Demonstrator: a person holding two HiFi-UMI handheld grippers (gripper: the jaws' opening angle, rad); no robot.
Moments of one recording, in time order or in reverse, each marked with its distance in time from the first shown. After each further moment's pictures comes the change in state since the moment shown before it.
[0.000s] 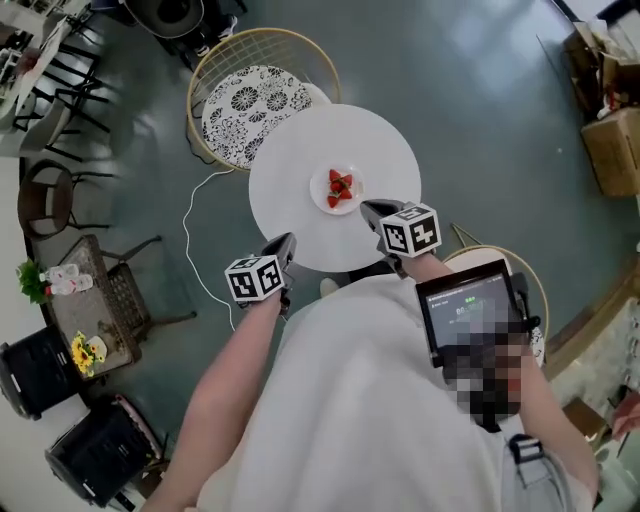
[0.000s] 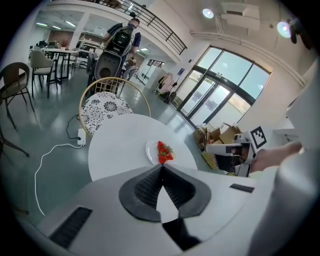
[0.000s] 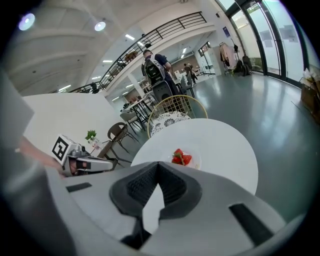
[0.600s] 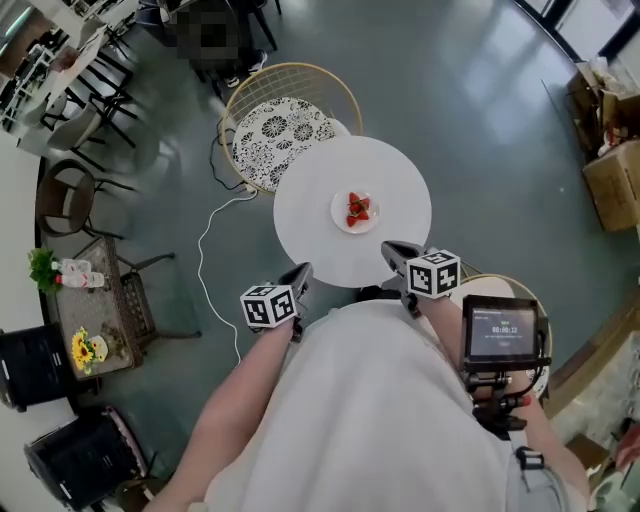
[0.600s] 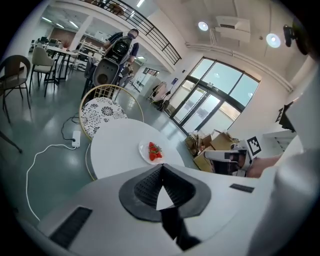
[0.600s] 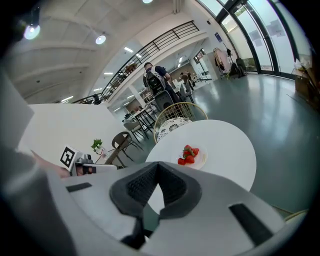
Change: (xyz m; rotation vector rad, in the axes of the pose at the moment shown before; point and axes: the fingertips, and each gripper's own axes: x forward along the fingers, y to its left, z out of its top) left arm -0.053 -0.017 -0.027 0.007 -0.094 -0.104; right arm -0.049 0.048 -0.032 0.058 -0.119 0.019
